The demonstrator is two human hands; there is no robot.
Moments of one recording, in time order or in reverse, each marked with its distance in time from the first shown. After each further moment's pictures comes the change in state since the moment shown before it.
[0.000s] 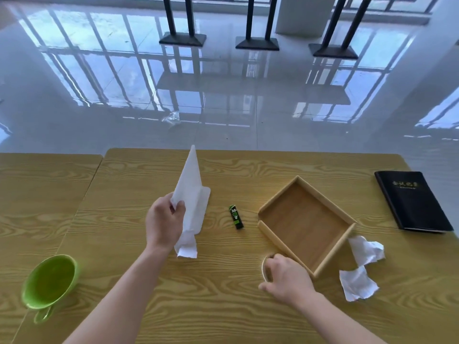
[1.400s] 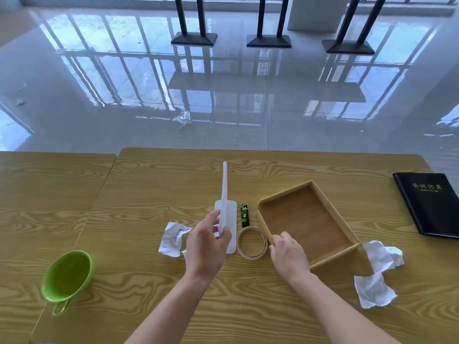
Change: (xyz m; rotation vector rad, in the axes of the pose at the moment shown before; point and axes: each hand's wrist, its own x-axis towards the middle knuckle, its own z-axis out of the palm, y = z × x) left_hand -0.069 0.042 0.021 -0.180 -0.182 0.024; right_hand 0.056 -0.011 0.000 0.106 0.228 0.093
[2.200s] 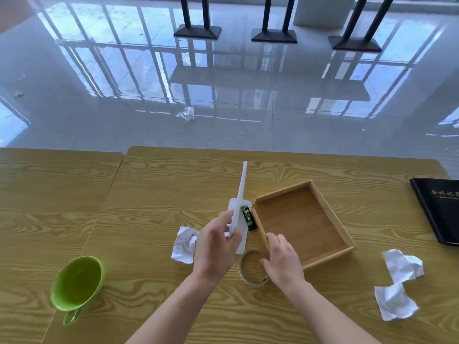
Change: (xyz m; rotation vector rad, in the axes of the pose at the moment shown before) left_hand 0.027 -0.018 -0.021 0.003 -0.067 0.131; right_hand 0.007 -0.049 0.027 0.100 -0.011 -0.021
